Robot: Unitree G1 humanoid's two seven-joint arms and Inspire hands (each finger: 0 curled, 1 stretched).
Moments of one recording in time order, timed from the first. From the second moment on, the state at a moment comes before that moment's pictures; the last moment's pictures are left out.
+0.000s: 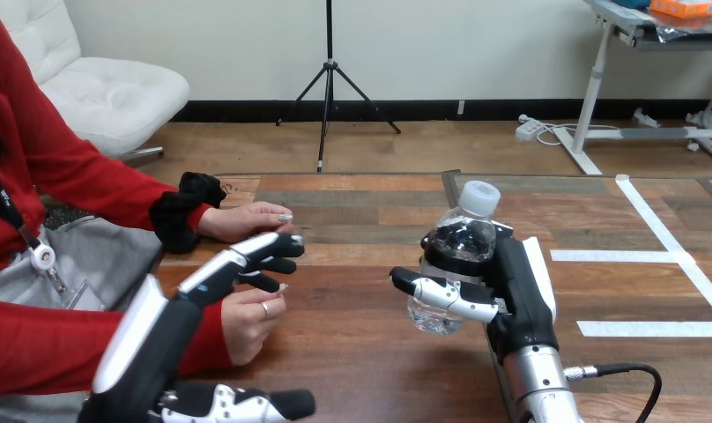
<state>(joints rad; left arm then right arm) 0.15 0.26 0.18 0.34 0.11 -1.12 -0.41 -0.22 -0.03 0.00 0.75 -0.08 -0.69 -0.02</state>
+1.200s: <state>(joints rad) 0.05 0.45 0.23 0.20 0.57 -0.83 -0.12 -0.16 -0.01 0.05 0.45 -0.08 -0.54 0.02</state>
